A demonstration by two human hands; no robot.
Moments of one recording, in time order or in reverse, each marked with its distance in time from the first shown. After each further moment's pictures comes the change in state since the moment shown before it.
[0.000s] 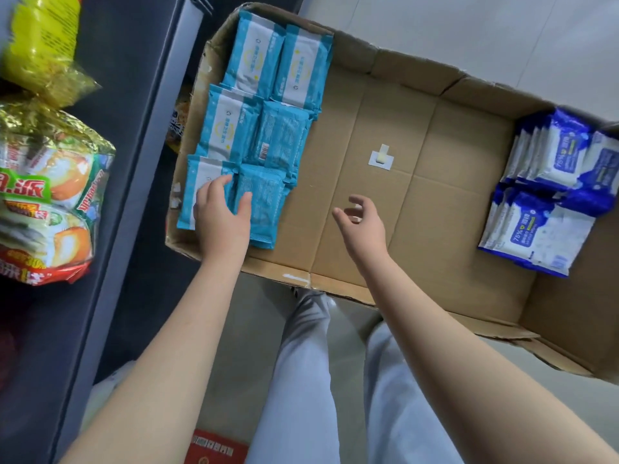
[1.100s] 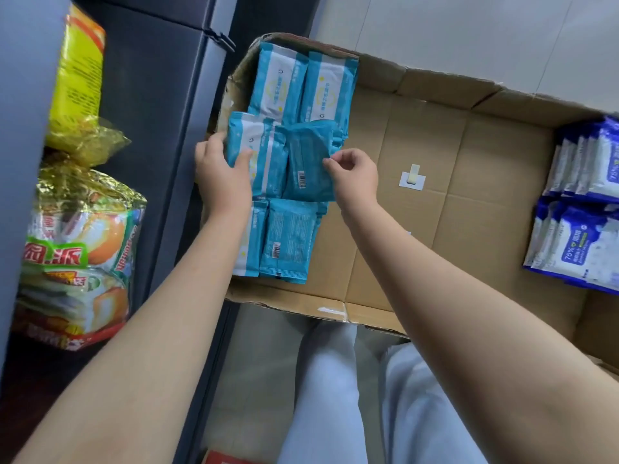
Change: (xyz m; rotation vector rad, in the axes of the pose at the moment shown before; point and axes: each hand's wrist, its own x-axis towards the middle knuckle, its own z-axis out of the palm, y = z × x) left_hand 0.124 0.036 -0.017 -0.132 0.093 0.058; right_hand 0.080 -0.103 0.072 0.277 0.105 -0.073
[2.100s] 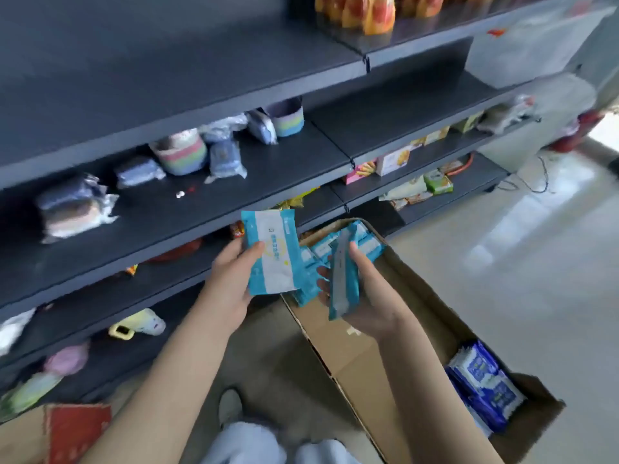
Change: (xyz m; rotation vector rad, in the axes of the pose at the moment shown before) left_hand -0.485 0.215 -0.246 -1.189 0.340 -0.347; right_hand -0.384 -0.172 -0.316 0.103 -1.155 0.253
